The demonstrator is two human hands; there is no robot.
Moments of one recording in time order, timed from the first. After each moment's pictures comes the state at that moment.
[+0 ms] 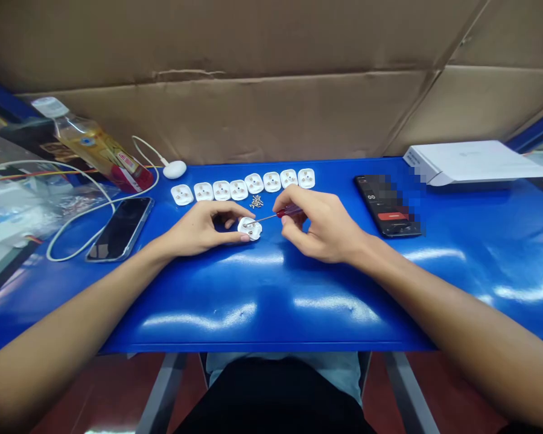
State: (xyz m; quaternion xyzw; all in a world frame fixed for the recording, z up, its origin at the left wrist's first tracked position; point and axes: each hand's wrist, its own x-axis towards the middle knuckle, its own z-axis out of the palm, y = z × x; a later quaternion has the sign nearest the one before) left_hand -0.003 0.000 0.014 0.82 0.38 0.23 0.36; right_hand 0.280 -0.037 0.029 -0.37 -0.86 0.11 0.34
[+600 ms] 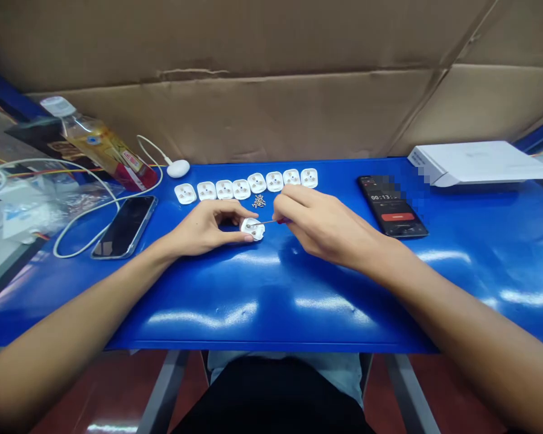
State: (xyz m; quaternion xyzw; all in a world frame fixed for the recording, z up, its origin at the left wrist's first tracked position) left_hand 0.001 -0.002 0.008 0.80 0.35 0.27 0.41; right_hand 0.280 -0.039 0.044 -0.33 -0.91 0.04 0.26
